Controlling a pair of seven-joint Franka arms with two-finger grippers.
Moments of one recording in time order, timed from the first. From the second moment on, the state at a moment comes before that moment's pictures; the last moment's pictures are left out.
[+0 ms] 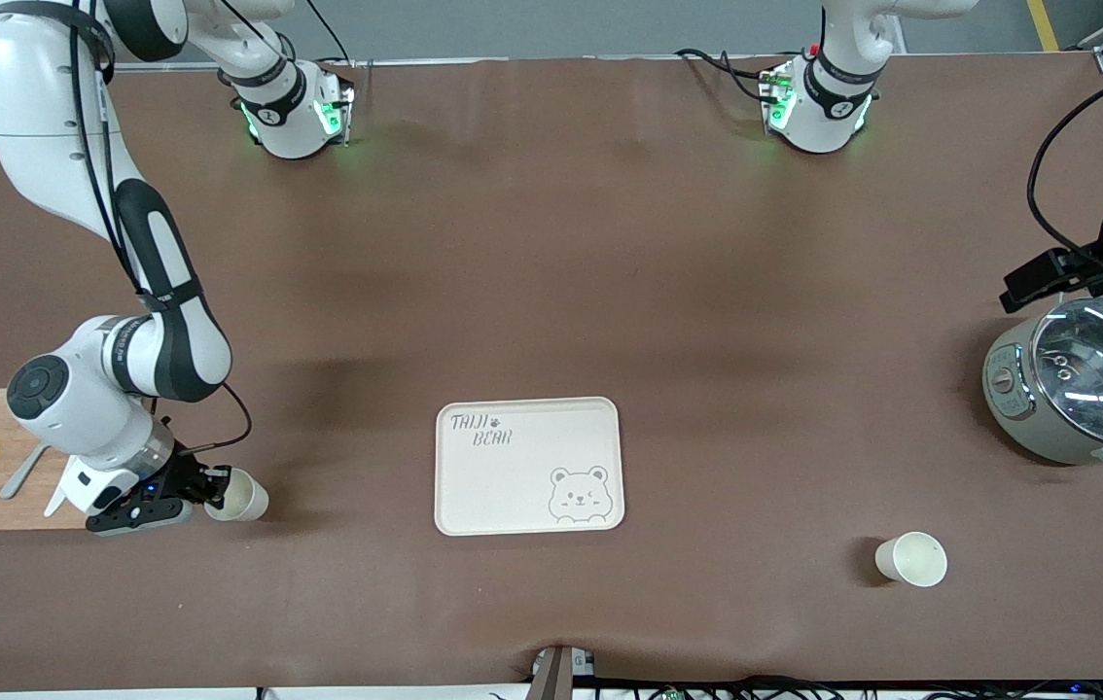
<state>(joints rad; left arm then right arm) -0.19 0.09 0.17 -1.47 -0.01 1.57 -0.20 0.04 0.68 -0.06 -1.64 0.18 2.57 -0.31</state>
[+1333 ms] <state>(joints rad) -0.20 0.07 0.16 -1.47 -0.01 1.59 -0.20 0.03 0.63 -0.08 -1.35 0.18 2.13 -0.31</state>
